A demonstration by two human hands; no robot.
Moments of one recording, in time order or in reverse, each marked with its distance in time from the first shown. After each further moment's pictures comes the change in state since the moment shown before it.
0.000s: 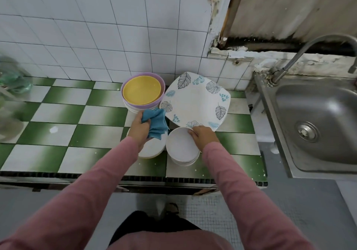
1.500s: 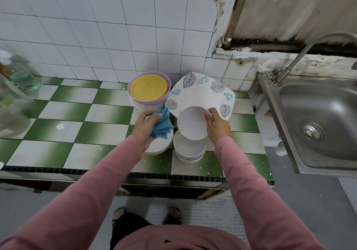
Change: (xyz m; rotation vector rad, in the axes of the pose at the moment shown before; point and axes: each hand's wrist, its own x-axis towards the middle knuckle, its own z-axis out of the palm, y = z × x) left_hand -0.017 -0.010 -0.011 -0.159 -0.018 -0.034; right_hand -0.018 0.002 -0.008 0.395 0.399 0.001
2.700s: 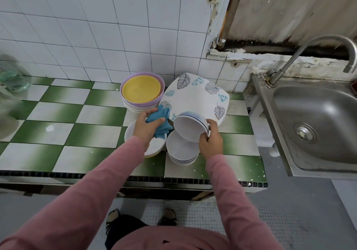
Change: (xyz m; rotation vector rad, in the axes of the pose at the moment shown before) left_hand 0.009 -0.008 0.025 0.143 0.038 0.127; right_hand -0.041 -0.002 0.010 0.337 0.120 0.147
